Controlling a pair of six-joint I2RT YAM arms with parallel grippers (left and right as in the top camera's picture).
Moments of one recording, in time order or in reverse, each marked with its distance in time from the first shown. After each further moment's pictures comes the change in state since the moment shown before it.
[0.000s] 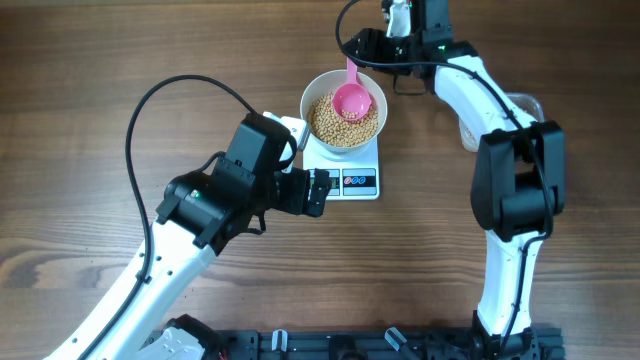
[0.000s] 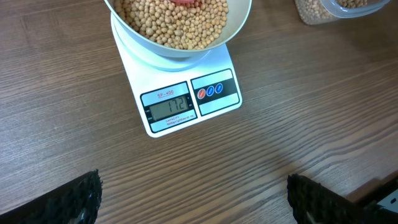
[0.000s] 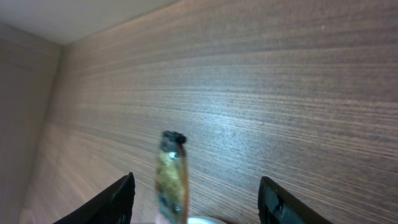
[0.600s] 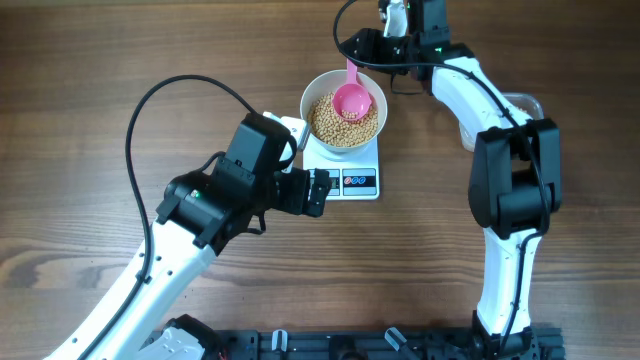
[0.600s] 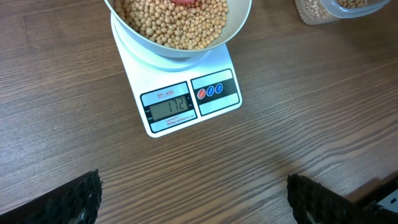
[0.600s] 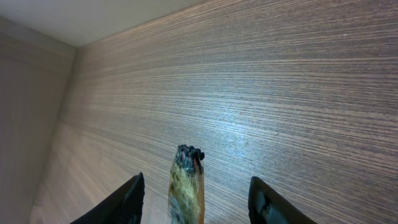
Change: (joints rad) left arm 0.000 0.000 0.000 0.000 0.000 0.000; right arm 0.003 0.014 0.000 0.060 -0.037 0.019
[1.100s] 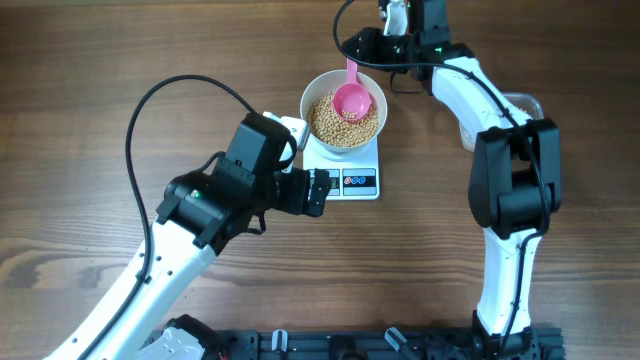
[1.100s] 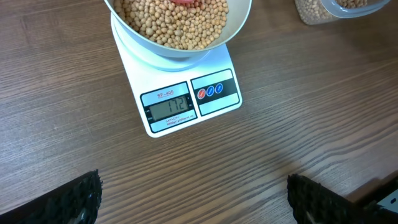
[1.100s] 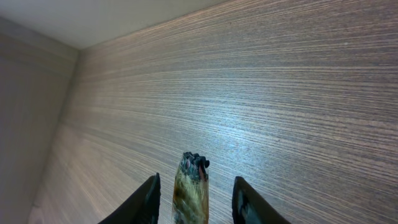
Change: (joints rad) left arm 0.000 0.000 0.000 0.000 0.000 0.000; right arm 0.000 0.000 0.000 0.019 0.000 0.000
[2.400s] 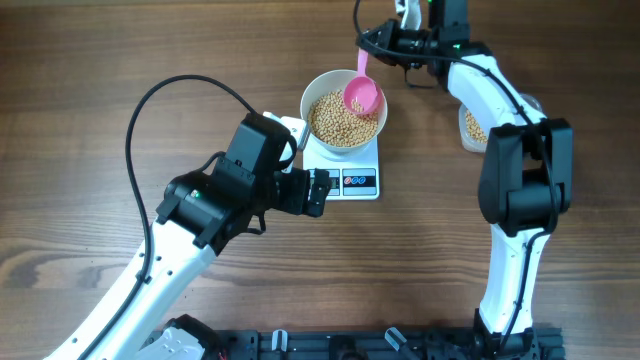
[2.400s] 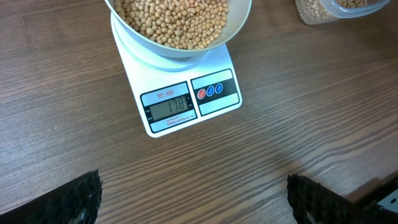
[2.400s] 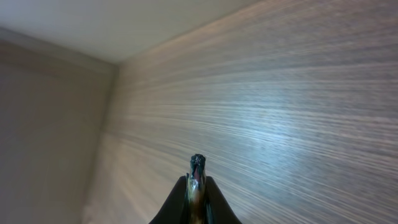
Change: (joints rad) left arm 0.000 0.000 0.000 0.000 0.000 0.000; right arm -0.066 0.000 0.000 0.057 -0.171 0.130
